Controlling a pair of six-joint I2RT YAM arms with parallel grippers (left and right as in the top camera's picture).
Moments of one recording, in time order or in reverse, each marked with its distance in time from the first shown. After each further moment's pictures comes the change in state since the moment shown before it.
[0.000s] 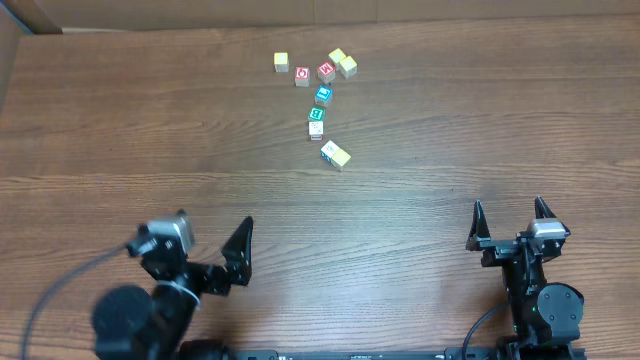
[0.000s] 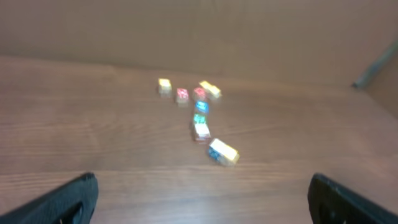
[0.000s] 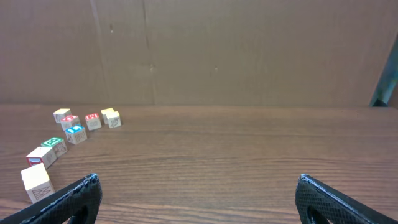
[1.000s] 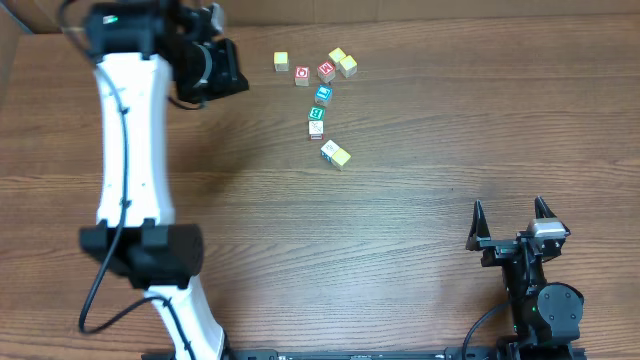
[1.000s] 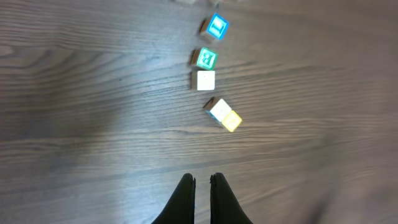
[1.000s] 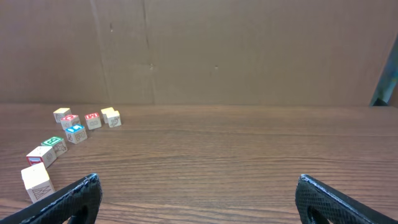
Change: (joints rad) left arm -0.071 1.669 1.539 -0.801 0.060 -0.010; right arm 0.000 -0.001 0.000 -0.002 0.000 0.000
